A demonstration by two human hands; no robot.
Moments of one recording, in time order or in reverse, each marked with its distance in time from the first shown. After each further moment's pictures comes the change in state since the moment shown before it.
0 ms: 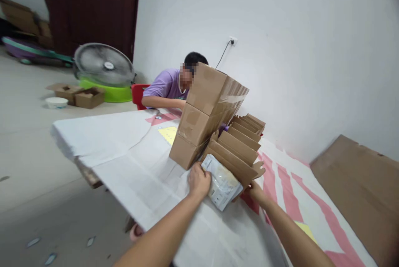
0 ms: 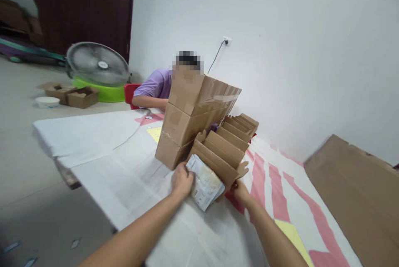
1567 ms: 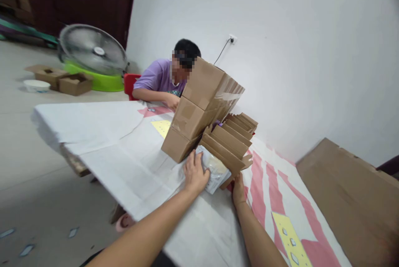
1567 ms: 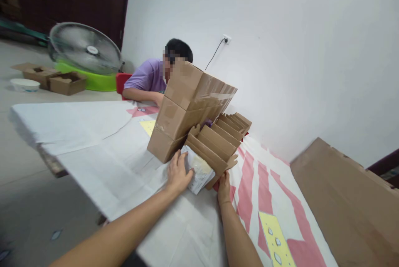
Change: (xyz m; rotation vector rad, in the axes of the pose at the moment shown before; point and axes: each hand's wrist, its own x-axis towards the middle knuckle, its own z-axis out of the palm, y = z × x) left_hand -0.019 0.011 0.002 -0.002 0.134 0.314; right_hand -0.015 0.004 0.043 0.231 0.326 -0.158
